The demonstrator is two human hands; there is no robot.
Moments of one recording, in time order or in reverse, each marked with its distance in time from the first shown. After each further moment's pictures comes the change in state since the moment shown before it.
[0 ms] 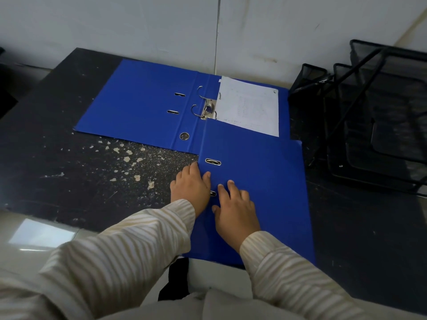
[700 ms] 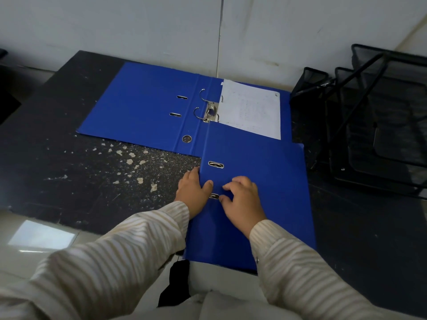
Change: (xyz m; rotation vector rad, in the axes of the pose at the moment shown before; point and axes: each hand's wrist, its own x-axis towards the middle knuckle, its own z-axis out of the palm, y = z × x) left_hand 0.004 -0.008 -0.015 -0.376 -0.256 -0.086; right_hand 0.027 0.012 -0.011 0.325 0.082 0.040
